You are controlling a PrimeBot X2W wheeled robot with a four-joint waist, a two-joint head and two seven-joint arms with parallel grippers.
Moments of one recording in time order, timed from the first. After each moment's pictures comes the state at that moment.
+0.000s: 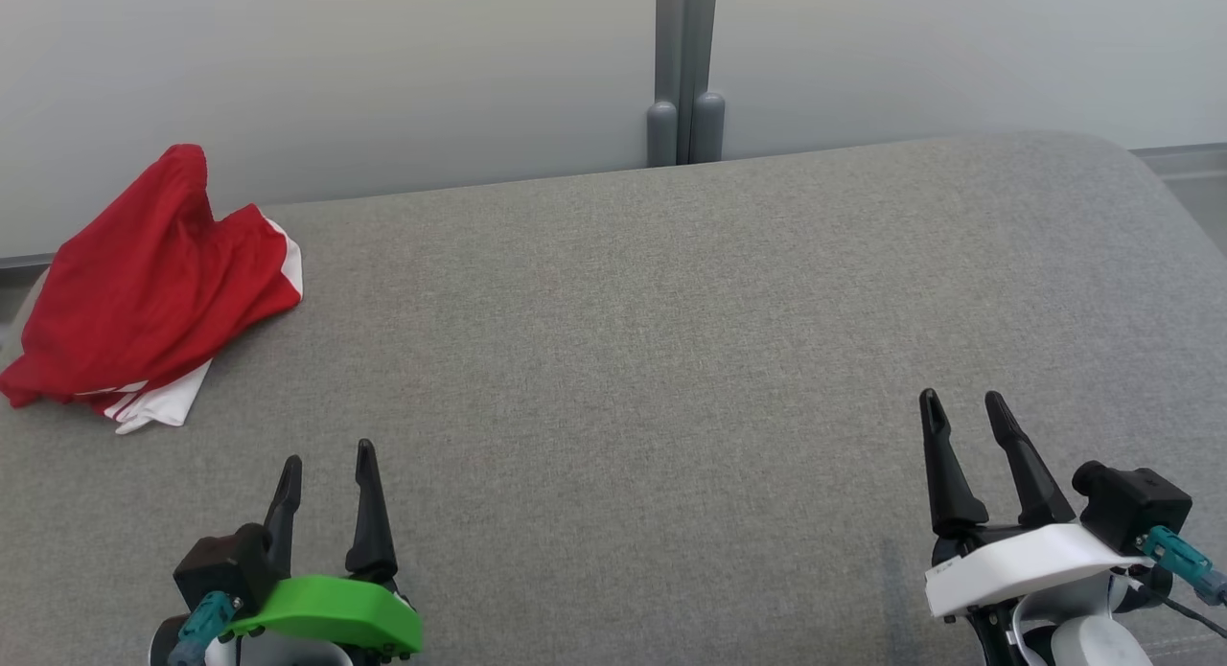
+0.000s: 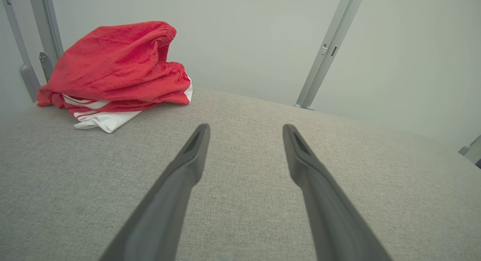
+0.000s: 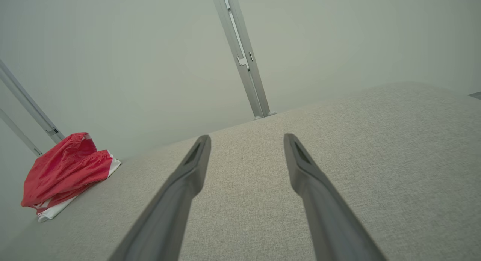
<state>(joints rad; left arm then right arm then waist) 0.00 0.05 -0.09 0.18 -0.37 0.03 -0.18 0.00 -0.04 0.03 0.09 0.38 0.13 -0.19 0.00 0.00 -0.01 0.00</state>
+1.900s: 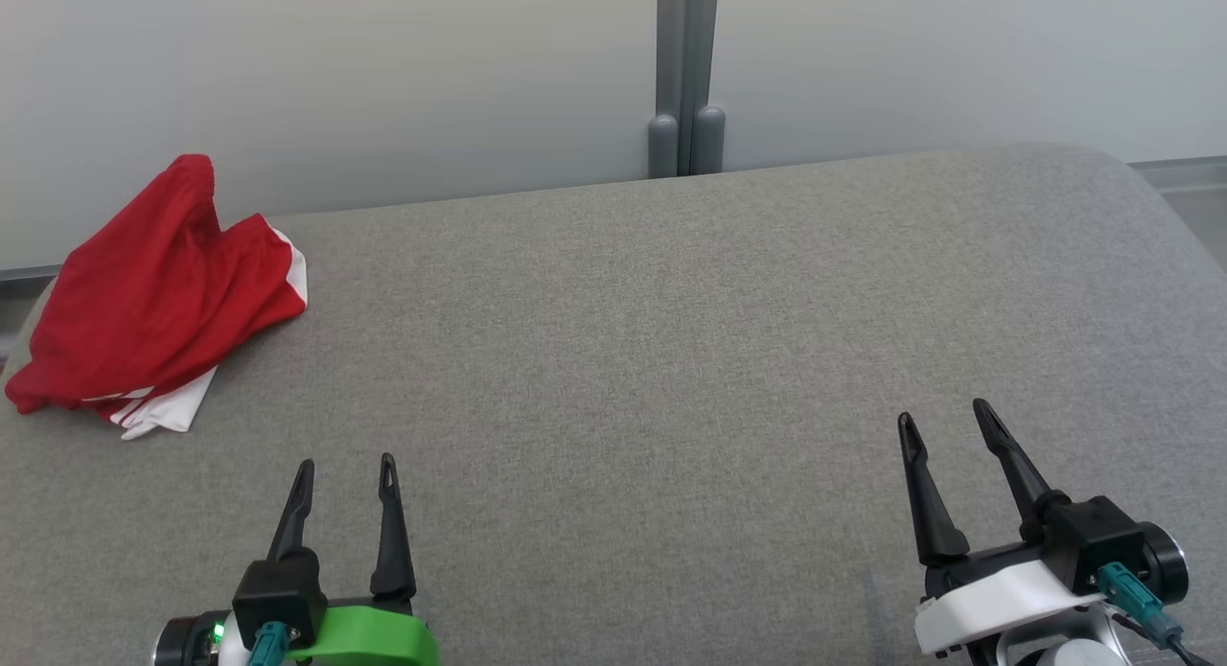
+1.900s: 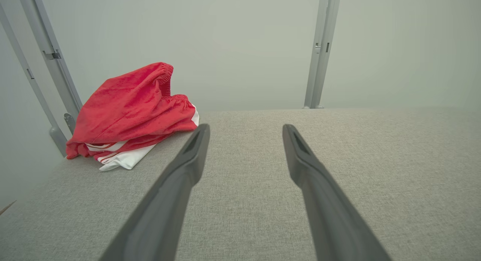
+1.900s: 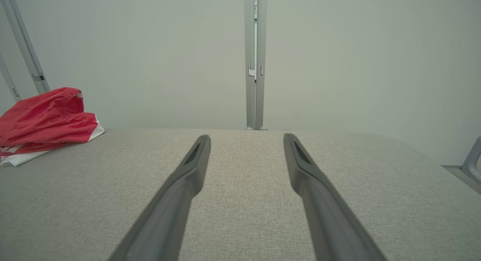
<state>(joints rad) 0.03 0.05 -0.13 0.18 -0.13 0.08 -0.26 0.04 -0.05 0.04 0.05 0.07 0.13 -0.26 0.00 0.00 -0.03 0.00</state>
